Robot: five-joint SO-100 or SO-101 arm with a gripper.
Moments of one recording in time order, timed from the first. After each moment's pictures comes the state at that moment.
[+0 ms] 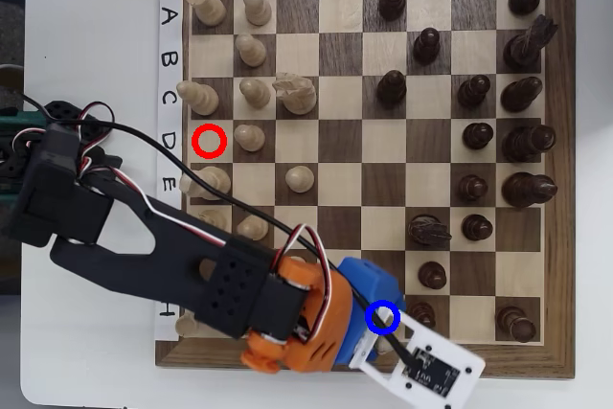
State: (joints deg) arm 20.8 63.5 60.8 64.5 99.9
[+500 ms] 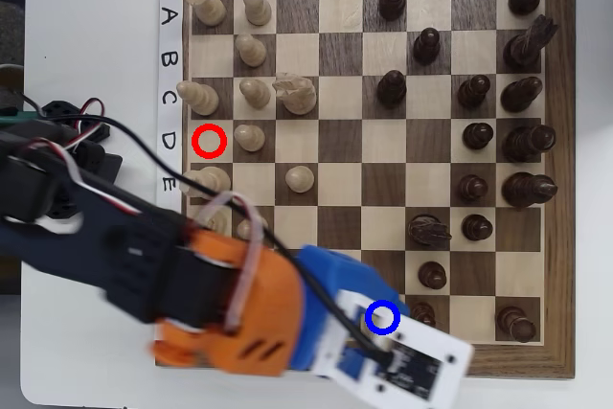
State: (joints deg) arm 20.0 86.6 63.9 66.0 88.8
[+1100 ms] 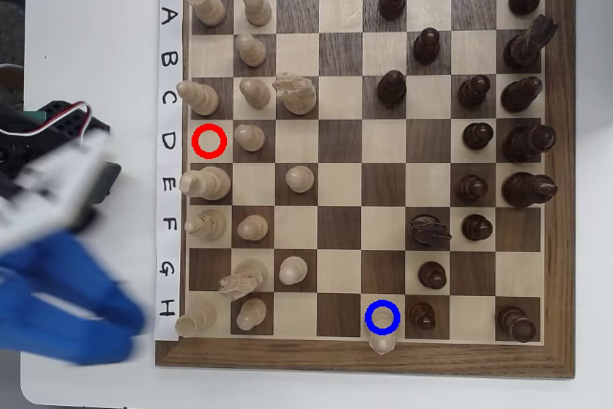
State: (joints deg) arm 33.5 140.0 81.5 80.7 35.5
